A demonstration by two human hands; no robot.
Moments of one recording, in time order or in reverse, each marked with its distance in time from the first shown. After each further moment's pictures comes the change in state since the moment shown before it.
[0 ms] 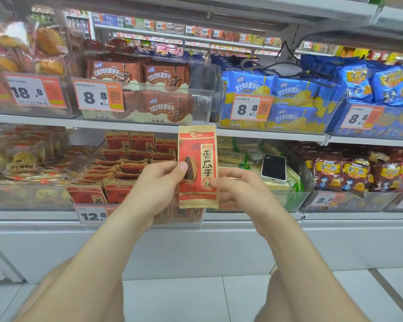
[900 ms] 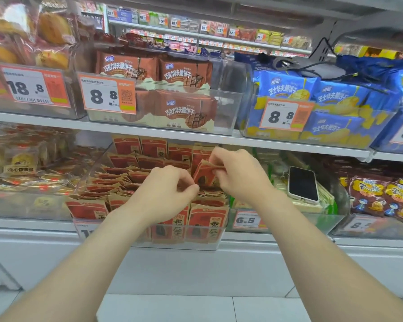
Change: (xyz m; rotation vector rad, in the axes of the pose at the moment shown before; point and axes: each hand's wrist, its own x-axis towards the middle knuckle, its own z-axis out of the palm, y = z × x) left_hand 0.080 -0.028 -0.042 0.766 -0.011 0.244; right_hand 0.140 -0.001 0.025 -1.103 0.107 -0.633
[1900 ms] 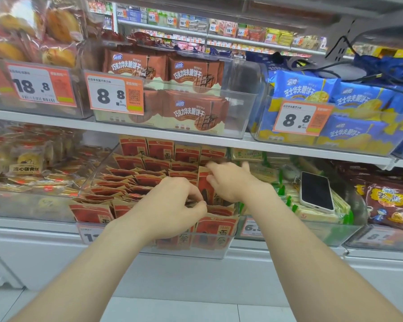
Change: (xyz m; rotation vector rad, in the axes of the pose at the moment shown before) left_hand -0.007 -0.001 0.001 0.051 -0.117 0.014; right_hand 0.040 0.000 0.041 -0.151 -0.441 0.088
